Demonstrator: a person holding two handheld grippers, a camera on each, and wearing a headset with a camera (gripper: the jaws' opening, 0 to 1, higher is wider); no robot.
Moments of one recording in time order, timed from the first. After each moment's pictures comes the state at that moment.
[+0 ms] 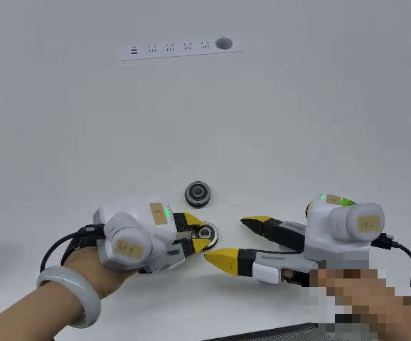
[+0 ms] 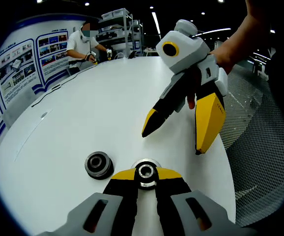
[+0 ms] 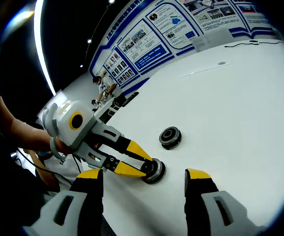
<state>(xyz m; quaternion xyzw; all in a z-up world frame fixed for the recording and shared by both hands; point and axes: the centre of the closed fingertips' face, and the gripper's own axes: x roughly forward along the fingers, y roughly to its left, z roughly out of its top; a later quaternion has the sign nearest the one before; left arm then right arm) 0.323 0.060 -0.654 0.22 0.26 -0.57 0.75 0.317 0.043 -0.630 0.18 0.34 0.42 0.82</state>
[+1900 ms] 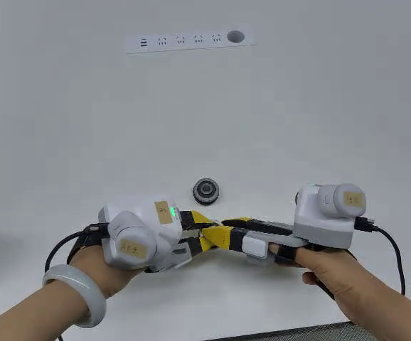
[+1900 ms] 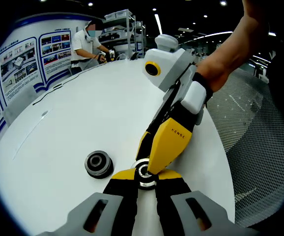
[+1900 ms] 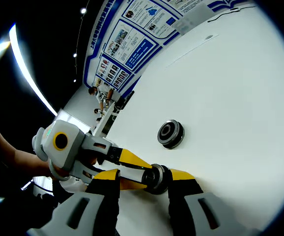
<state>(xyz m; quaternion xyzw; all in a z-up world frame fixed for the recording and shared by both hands) 0.323 0.060 -0.654 0.21 0.26 -0.57 0.75 0.330 0.068 -0.646 0.28 0.39 0.41 0.77</state>
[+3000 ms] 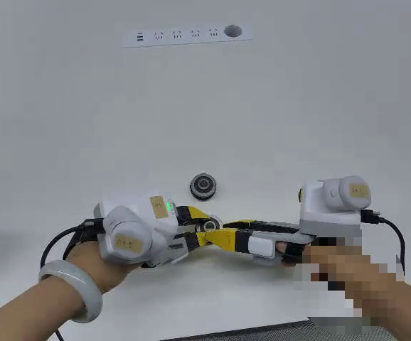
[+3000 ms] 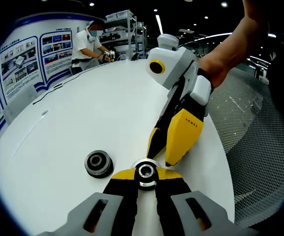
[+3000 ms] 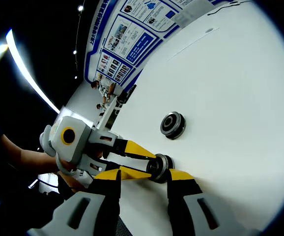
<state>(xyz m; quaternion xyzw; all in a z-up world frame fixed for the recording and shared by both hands) 0.323 0.060 -0.653 0.20 0.26 -0.57 0.76 0.316 0.061 -0.641 0.29 0.42 0.42 0.75</state>
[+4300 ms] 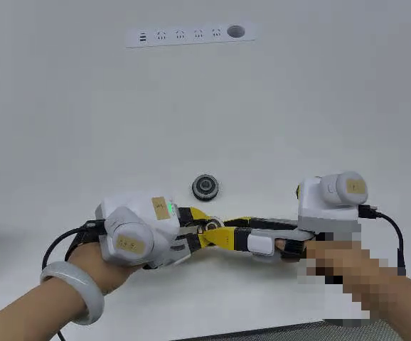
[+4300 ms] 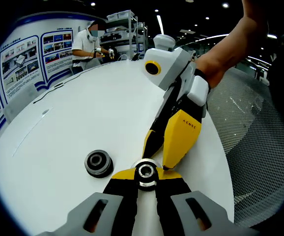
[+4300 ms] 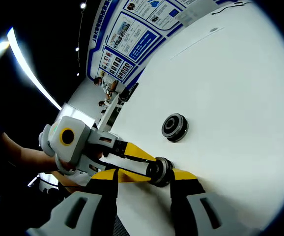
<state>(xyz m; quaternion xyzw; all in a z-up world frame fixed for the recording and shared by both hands) 0.323 0.060 -0.653 0.20 0.26 -0.57 0.76 0.319 0.065 -0.641 0.28 0.42 0.44 0.74</state>
